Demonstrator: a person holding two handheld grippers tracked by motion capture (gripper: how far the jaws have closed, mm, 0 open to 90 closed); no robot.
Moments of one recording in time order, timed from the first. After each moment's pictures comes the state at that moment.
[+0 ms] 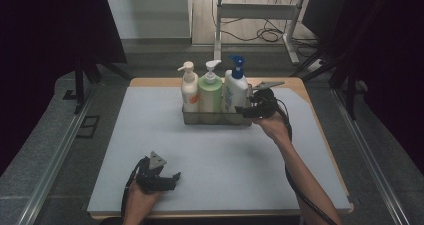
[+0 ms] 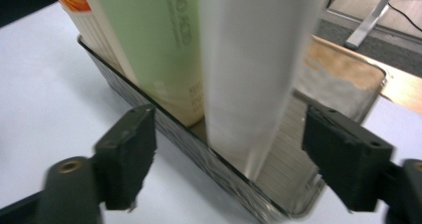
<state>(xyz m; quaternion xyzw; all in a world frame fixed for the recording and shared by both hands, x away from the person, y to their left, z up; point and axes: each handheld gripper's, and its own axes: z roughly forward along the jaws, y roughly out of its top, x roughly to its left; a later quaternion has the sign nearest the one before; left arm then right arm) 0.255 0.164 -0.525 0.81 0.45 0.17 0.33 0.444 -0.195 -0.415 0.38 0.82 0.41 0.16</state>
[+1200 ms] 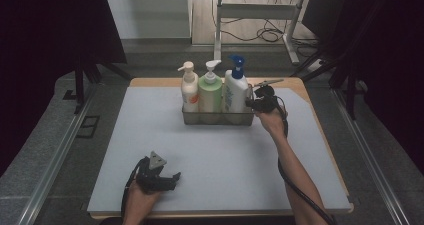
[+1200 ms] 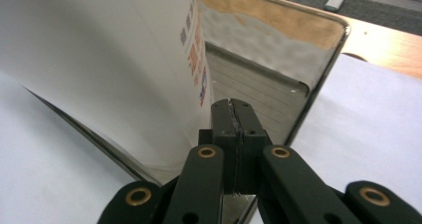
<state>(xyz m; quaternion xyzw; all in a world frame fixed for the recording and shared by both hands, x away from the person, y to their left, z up) 0.255 0.164 -0.524 0.81 0.45 0.17 0.33 0.487 -0.207 -0.448 0.44 0.80 0.37 0.15</state>
